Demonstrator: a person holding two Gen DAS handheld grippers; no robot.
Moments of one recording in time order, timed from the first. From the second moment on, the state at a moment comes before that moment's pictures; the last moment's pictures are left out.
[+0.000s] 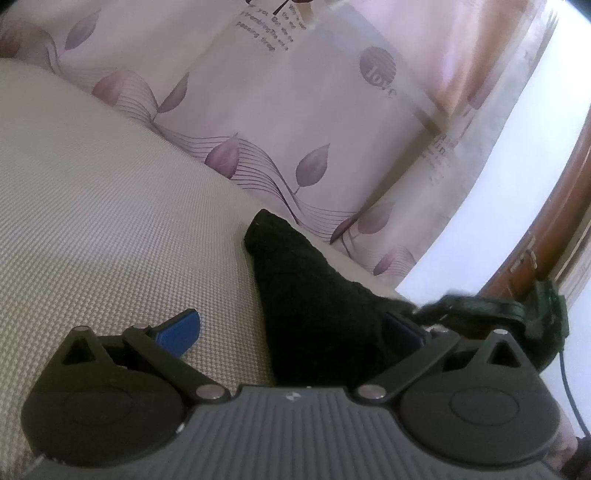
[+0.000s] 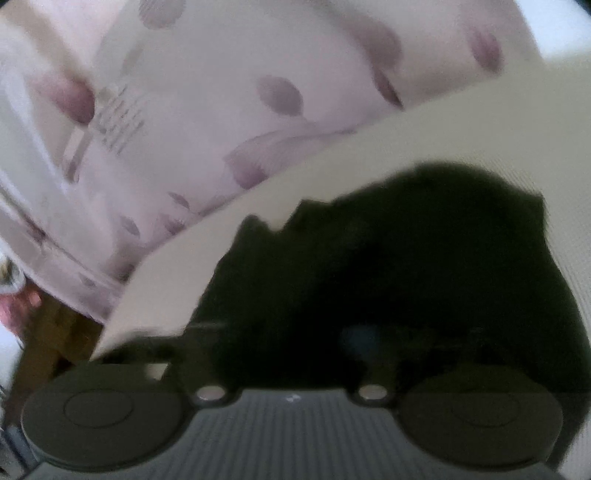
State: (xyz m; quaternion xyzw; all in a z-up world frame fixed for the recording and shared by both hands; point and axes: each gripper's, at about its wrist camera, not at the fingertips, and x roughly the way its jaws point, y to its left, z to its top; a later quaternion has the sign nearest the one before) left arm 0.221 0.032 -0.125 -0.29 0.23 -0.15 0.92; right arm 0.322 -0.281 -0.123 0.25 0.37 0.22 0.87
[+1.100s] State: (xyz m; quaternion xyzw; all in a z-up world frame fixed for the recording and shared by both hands) left arm 0.223 0.034 -0.126 -0.29 0.24 -0.15 0.92; right arm 0.310 -0.397 -0.113 0.26 0.30 0.21 0.89
